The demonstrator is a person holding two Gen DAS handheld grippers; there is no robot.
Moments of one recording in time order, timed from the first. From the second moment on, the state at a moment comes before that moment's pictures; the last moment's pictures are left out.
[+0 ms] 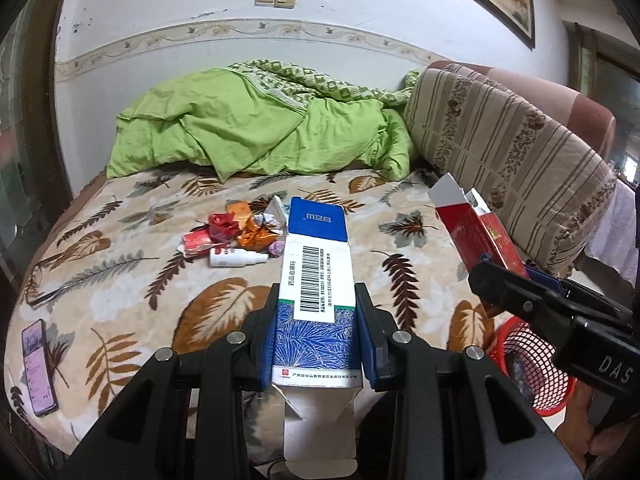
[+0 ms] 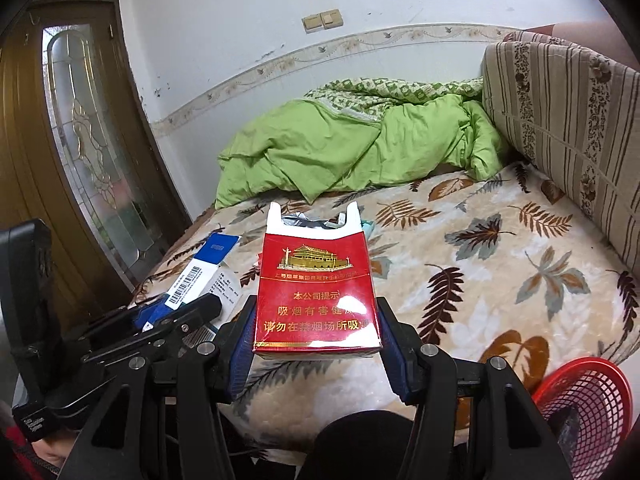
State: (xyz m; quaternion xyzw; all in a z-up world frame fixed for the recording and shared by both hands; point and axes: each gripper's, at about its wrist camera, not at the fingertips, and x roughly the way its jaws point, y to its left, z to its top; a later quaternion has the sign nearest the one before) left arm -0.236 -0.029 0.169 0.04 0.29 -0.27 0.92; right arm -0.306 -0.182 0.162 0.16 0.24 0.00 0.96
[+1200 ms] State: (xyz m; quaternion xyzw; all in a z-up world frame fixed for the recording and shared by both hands) left arm -0.145 -0.069 0.103 0.10 0.35 -0.21 0.91; right arm -0.227 -0.221 0.104 0.19 0.32 0.01 0.93
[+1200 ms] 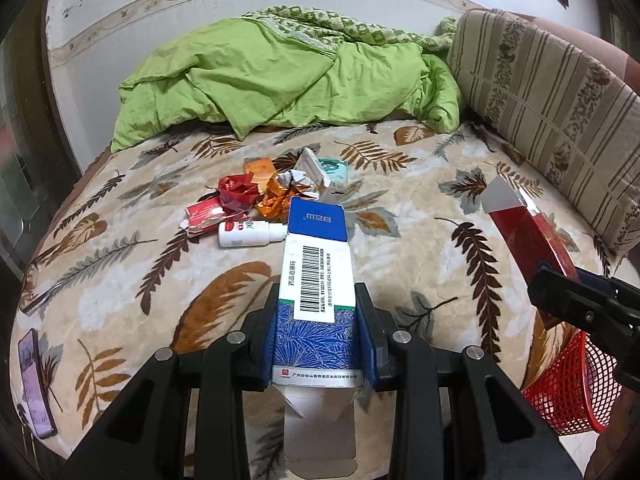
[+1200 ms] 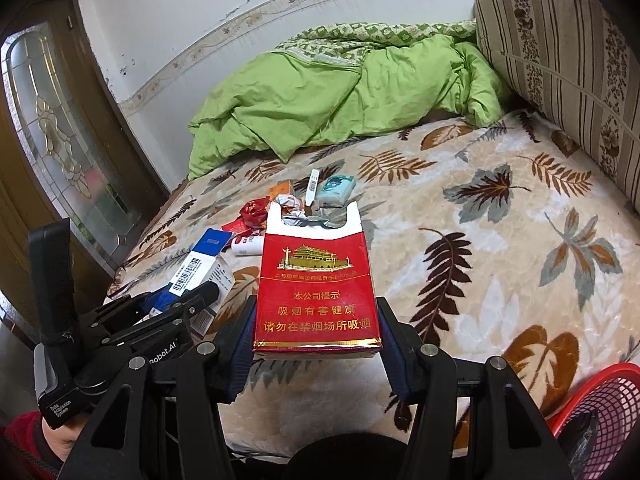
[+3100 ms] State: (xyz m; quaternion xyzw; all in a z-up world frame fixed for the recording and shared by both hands) left arm -0.276 -0.237 0.113 0.16 0.39 -0.50 0.76; right arm -0.424 -0.386 0.078 0.34 0.31 -0.20 0.86
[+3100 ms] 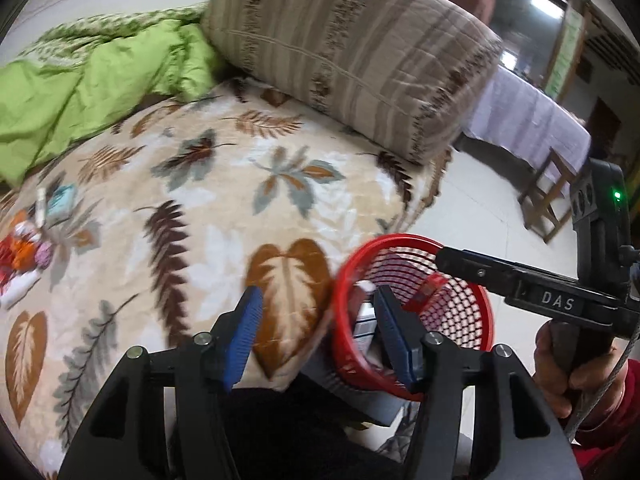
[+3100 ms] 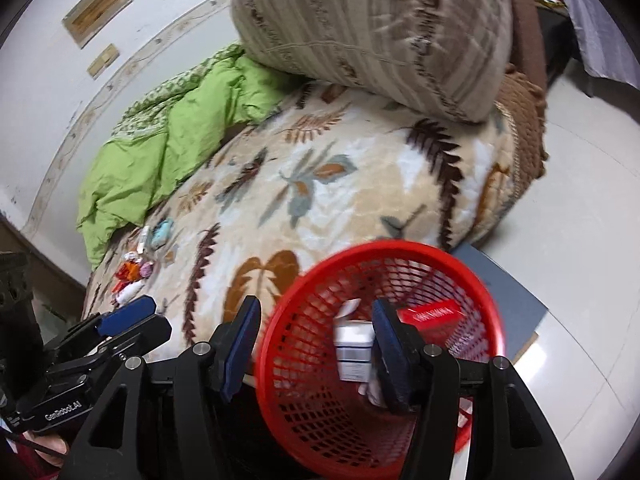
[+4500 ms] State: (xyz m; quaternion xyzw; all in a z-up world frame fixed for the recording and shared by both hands) left arm 0.063 0.055 0.034 -0.27 0.50 -0.17 0.81; right arm -0.169 -0.201 0.047 0.19 0.39 0.03 0.90
